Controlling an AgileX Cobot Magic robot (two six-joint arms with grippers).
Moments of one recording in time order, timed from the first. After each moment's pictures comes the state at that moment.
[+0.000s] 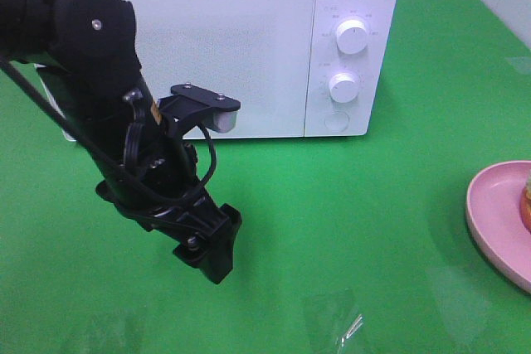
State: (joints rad) left arm -0.74 1.76 -1.12 -0.24 0.90 0.15; right arm 0.08 0.00 -0.49 -0.03 0.97 0.03
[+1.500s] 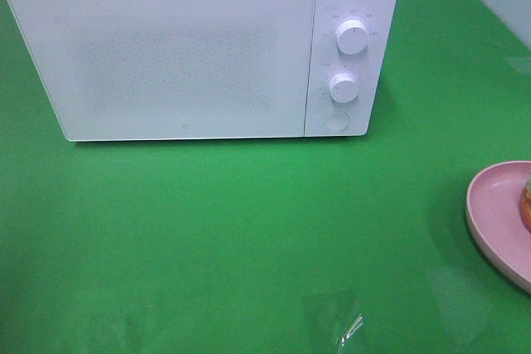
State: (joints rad) left arm 0.08 0.65 -0.56 -0.12 1.01 0.15; right arm 0.08 0.00 -0.49 -0.03 0.97 0.03
